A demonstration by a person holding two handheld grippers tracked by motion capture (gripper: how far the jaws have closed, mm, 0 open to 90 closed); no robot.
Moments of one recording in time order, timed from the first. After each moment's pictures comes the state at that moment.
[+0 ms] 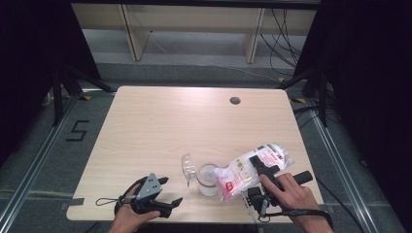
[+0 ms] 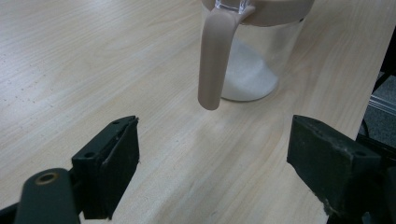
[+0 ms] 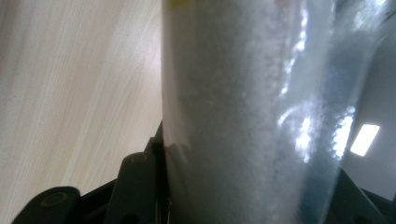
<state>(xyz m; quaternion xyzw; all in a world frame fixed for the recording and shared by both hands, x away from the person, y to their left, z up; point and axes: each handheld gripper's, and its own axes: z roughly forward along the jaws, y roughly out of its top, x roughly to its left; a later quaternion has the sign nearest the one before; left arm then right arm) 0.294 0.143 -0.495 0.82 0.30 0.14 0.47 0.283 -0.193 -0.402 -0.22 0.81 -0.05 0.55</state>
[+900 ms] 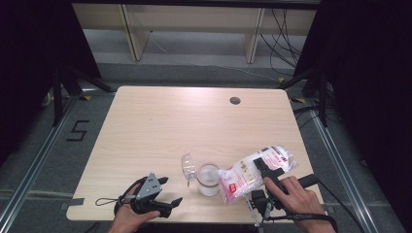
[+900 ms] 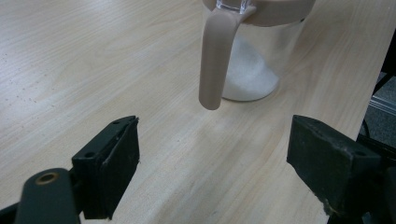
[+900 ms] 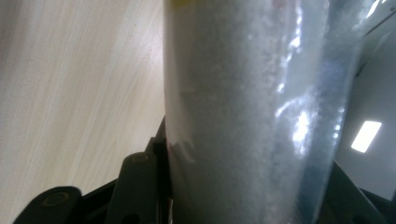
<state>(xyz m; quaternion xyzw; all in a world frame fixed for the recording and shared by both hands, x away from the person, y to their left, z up) 0.294 0.143 -0.495 0.82 0.30 0.14 0.47 0.276 -0.199 -0.400 -0.23 0.81 -0.06 0.54</state>
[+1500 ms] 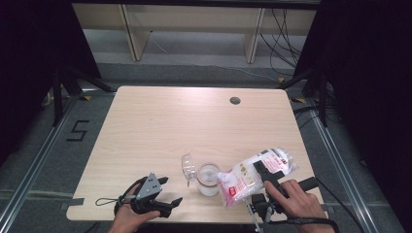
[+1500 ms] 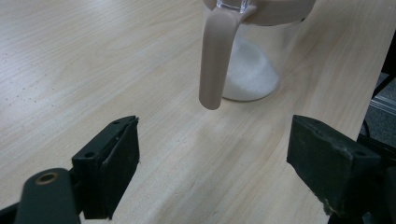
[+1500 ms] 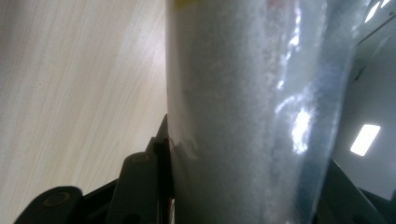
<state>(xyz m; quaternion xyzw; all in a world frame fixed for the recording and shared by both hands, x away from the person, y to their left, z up) 0.294 0.143 -0.496 0.82 0.30 0.14 0.47 0.267 -0.199 -0.400 -0.23 0.80 -0.06 0.55</state>
